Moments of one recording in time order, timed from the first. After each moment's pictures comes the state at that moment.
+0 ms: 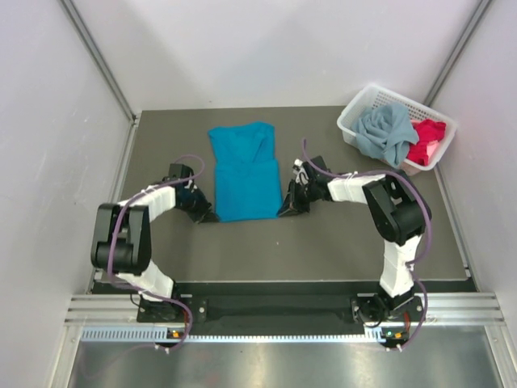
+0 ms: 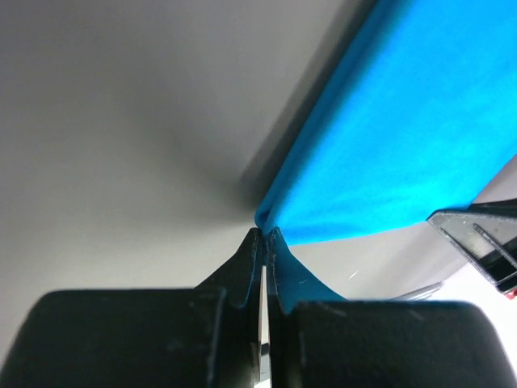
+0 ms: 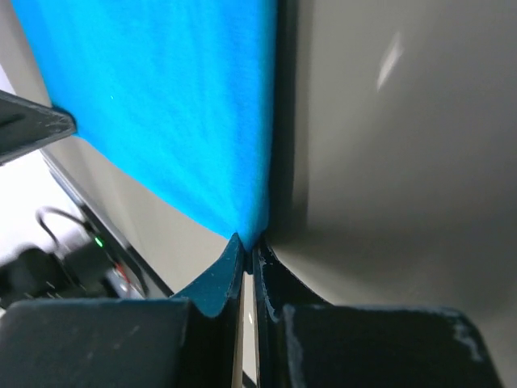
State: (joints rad) left arm -0.07 1.65 0.88 -0.45 0.39 -0.76; right arm 0.49 1.97 1.10 -0.12 -0.58 0.68
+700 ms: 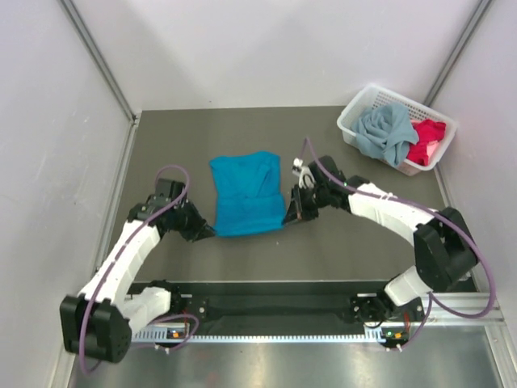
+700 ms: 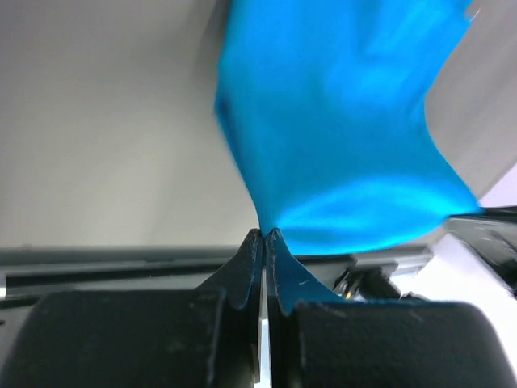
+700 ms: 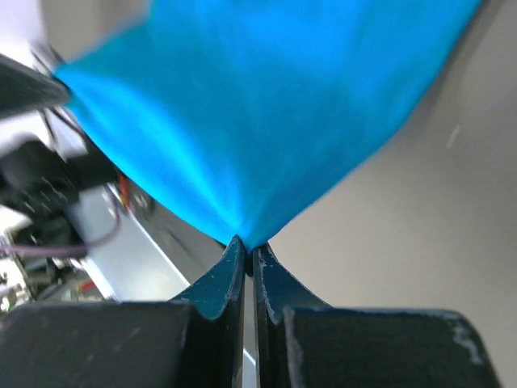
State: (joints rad) left arm -0.19 0.99 0.74 -0.83 0.31 -0.91; right arm 0.61 1.49 0.96 -0.41 -0.55 0.54
